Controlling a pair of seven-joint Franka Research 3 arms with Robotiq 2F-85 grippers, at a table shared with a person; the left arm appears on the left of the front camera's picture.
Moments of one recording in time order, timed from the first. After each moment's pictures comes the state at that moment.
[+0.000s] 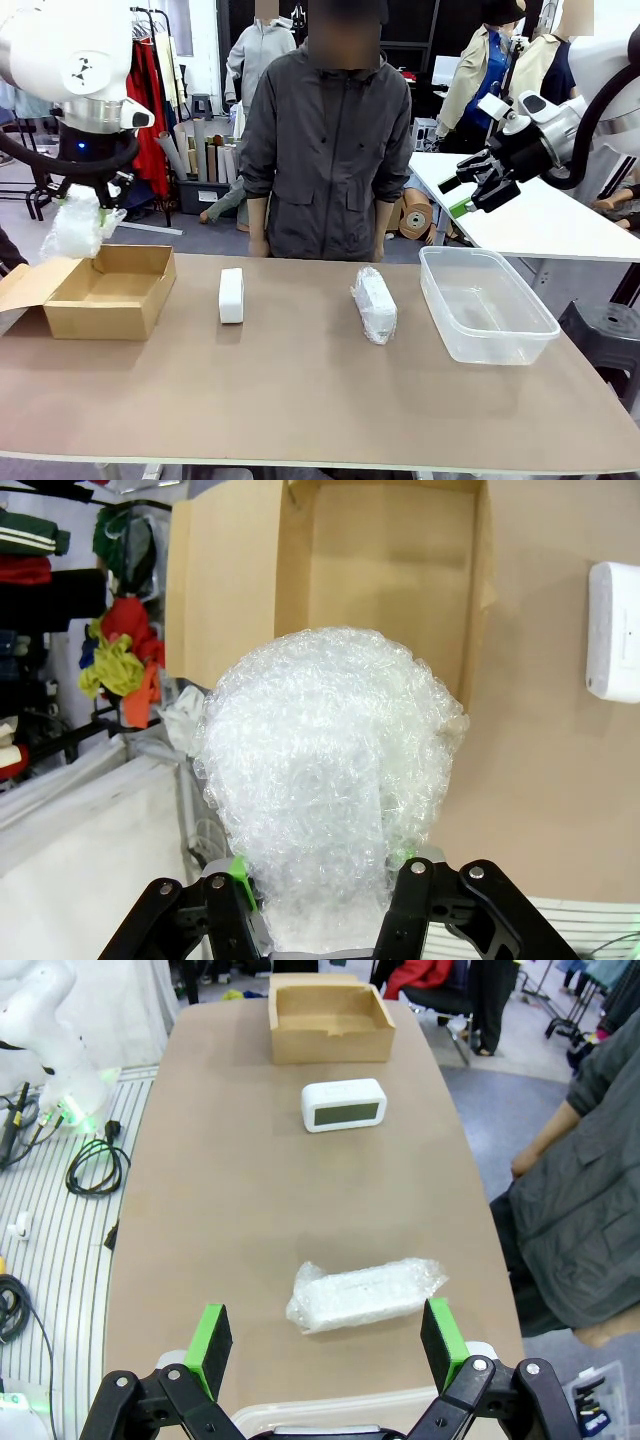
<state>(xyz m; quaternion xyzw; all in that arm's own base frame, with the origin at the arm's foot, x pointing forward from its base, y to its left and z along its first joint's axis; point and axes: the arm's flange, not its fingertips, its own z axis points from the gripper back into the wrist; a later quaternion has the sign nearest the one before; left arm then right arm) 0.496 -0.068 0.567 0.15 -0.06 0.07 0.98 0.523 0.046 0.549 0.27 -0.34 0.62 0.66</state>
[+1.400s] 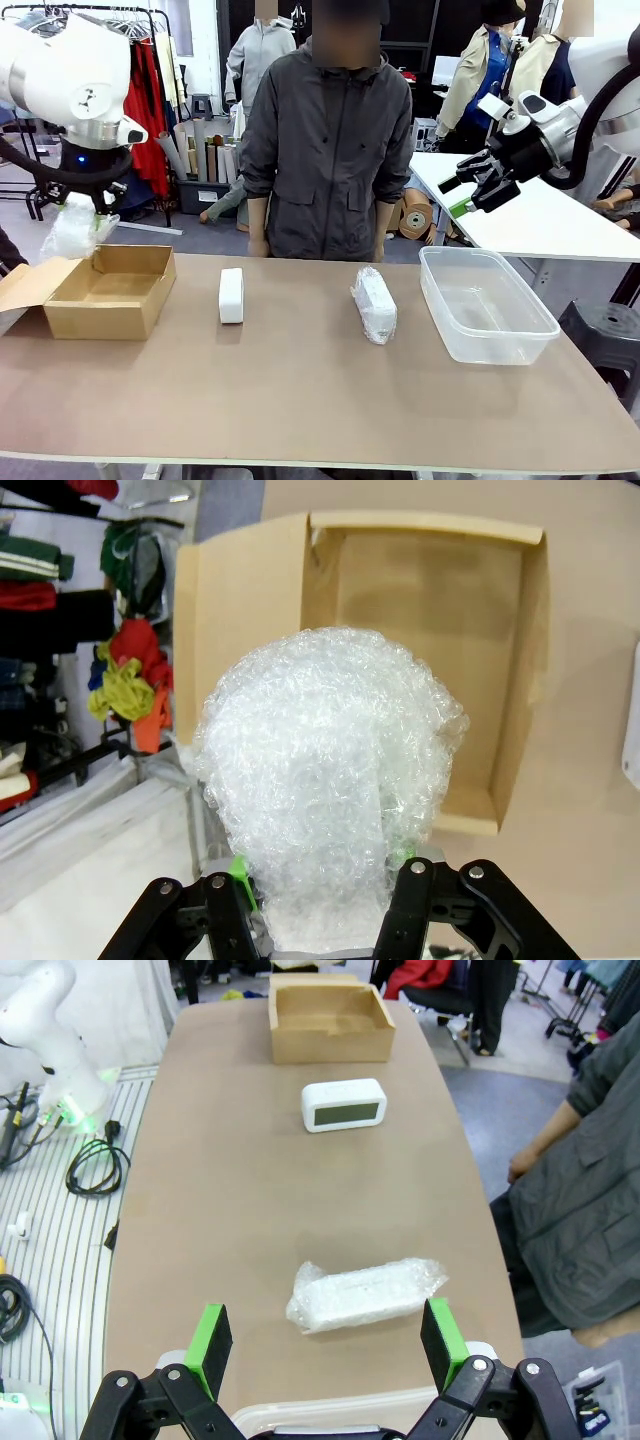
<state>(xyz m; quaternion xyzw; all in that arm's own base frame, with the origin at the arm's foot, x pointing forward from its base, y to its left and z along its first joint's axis) 0.562 -0.032 0.520 0.16 -0.07 0.07 0.98 0.523 0.046 0.549 0.27 -0.34 0.62 0.66</state>
